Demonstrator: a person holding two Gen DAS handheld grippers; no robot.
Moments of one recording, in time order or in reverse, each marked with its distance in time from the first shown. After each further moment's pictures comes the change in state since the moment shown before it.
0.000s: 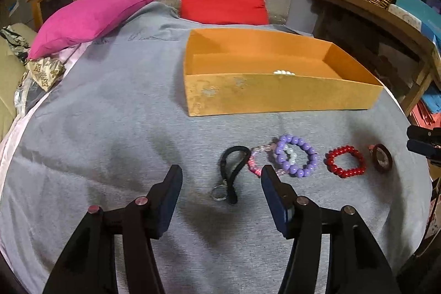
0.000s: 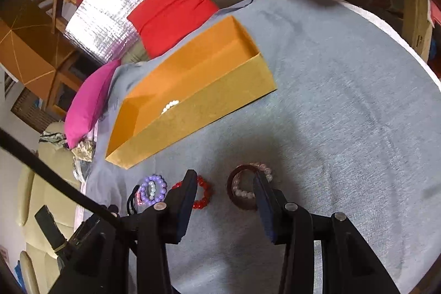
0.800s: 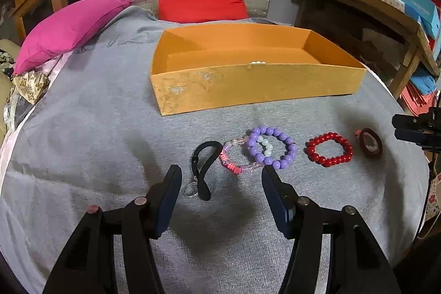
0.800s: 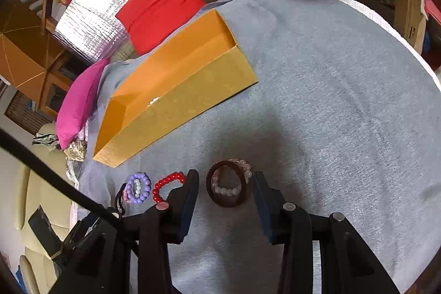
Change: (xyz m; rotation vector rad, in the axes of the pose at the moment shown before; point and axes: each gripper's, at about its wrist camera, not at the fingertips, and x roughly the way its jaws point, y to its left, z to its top) left arm 0.003 -0.023 -0.004 0.085 0.008 -0.050; right arm 0.006 -0.017 0.001 0.036 0.027 -0.035
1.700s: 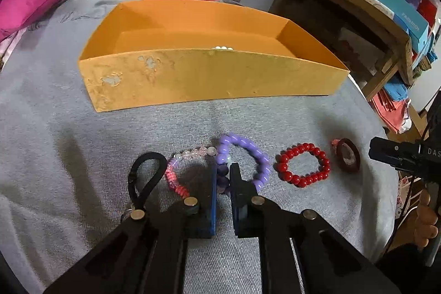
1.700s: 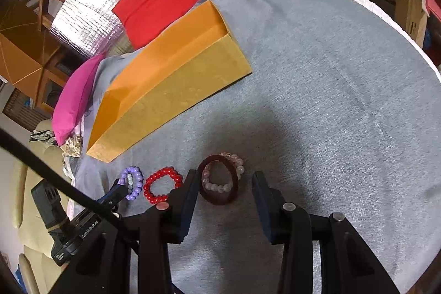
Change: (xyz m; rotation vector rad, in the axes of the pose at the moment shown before) left arm 0.050 -0.013 0.021 -0.045 0.095 -0.237; right arm 0.010 -0.007 -0.006 0.002 0.030 -0.007
